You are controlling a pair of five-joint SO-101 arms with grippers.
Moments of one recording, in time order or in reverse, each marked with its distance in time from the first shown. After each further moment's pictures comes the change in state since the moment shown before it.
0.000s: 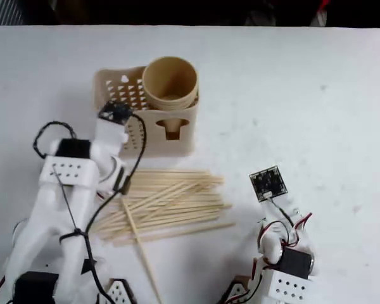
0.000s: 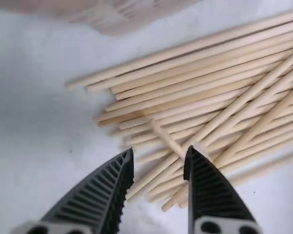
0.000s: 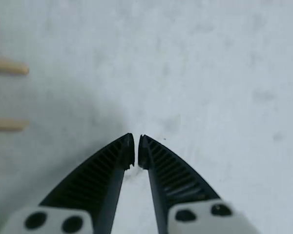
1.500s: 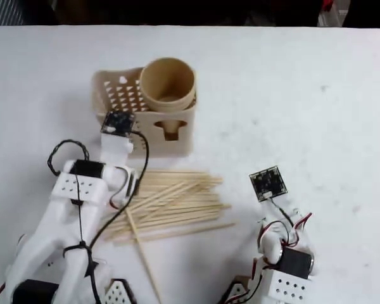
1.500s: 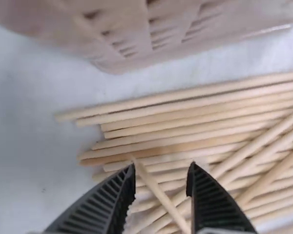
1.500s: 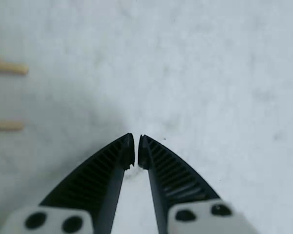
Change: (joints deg) left arm 3.6 -2.3 14.8 -17.8 11.1; right arm 0.0 0.0 0.0 0.0 0.0
